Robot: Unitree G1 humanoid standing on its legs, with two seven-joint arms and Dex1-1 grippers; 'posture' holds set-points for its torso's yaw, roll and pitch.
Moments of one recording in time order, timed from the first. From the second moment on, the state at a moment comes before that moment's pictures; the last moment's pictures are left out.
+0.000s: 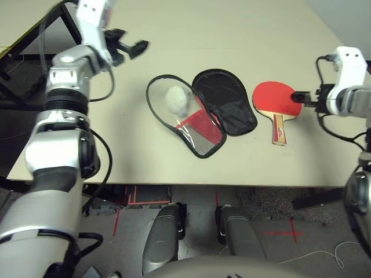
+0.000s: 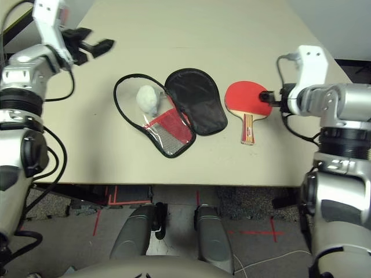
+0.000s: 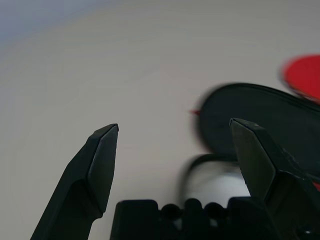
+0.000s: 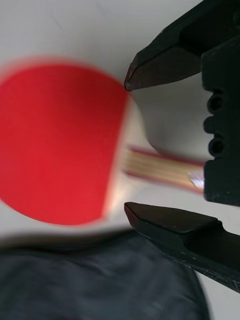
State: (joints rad) left arm -1.16 0.47 0.03 0.90 -0.12 0.25 -0.88; right arm -0.73 -0.52 -0.29 0.04 0.29 1.51 0.23
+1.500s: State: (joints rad) left arm -0.92 0.44 -0.09 0.44 -0.18 0.60 -1.04; right arm -0.80 -0.47 -0.10 0.44 0.15 1.23 0.17
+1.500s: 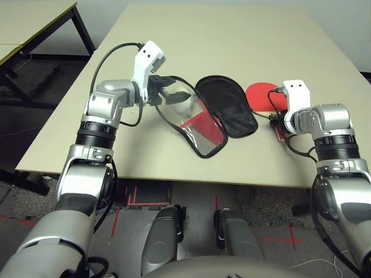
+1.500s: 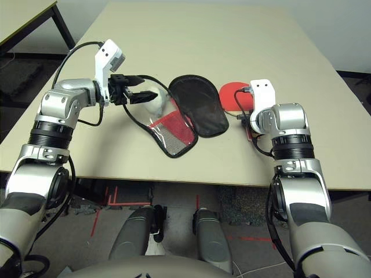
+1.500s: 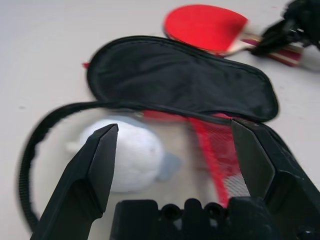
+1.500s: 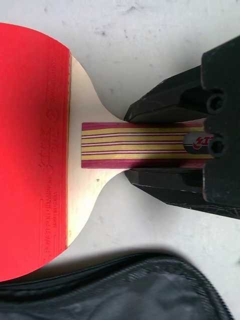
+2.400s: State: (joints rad) left arm -0.97 0.41 -0.15 0.45 -0.20 0.57 -1.14; right arm -0.99 -0.29 -0.15 0.22 0.22 1.52 0.14
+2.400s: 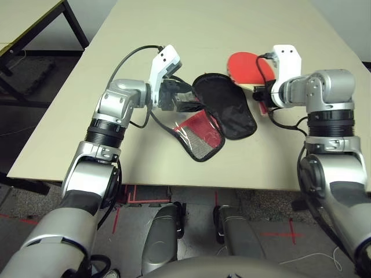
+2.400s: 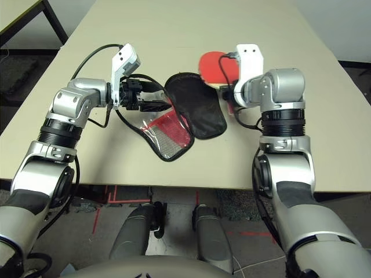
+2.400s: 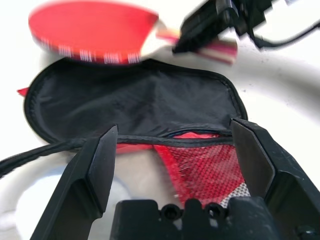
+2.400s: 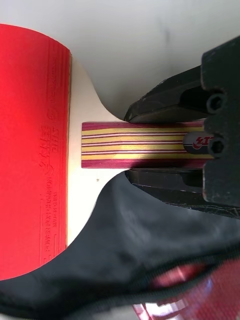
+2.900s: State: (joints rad) left arm -0.98 0.41 -0.16 0.47 -0.20 0.56 -1.14; right arm -0.93 -0.20 -0.15 0.11 0.21 1.59 0.13
